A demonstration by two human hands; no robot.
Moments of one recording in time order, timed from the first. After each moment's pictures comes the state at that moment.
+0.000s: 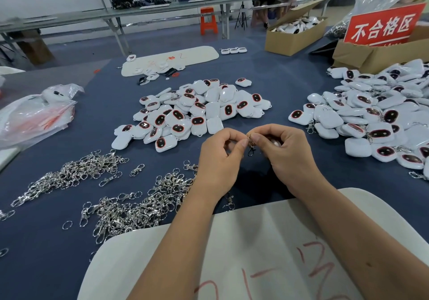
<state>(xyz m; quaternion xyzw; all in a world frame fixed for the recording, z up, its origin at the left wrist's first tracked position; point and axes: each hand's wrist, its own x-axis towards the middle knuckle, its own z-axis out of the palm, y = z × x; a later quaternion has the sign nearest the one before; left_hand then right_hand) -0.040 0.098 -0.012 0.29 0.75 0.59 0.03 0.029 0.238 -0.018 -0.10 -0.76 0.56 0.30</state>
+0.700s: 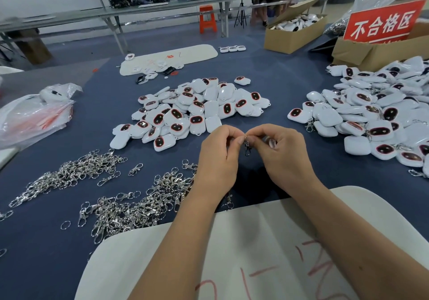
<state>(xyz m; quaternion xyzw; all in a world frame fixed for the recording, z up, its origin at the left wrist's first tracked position) -0.040 0.099 -0.013 0.32 0.78 0.53 -0.04 0.032 0.230 -0.014 -0.10 -0.82 0.45 0.32</state>
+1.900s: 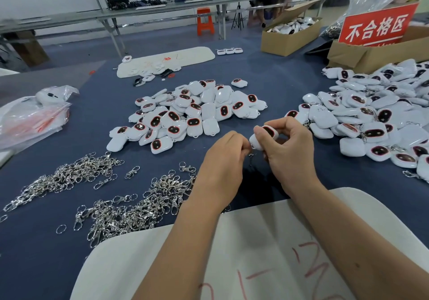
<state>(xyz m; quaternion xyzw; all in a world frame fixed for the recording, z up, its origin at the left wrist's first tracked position) -0.032 0.102 -0.014 0.43 0.82 0.37 -0.09 0.025 0.237 -0.022 -0.21 -0.70 0.56 0.40</state>
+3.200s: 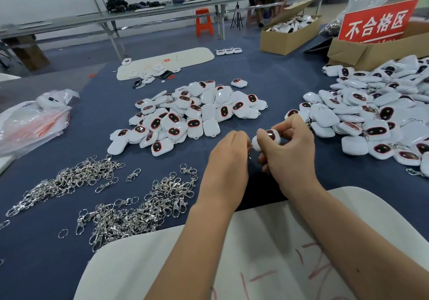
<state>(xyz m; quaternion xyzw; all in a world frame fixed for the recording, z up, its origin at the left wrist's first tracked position) -0.021 0.107 -0.006 0.39 0.85 0.32 -0.13 0.028 0.224 -0.015 -0.25 -0.67 0.58 0.39</state>
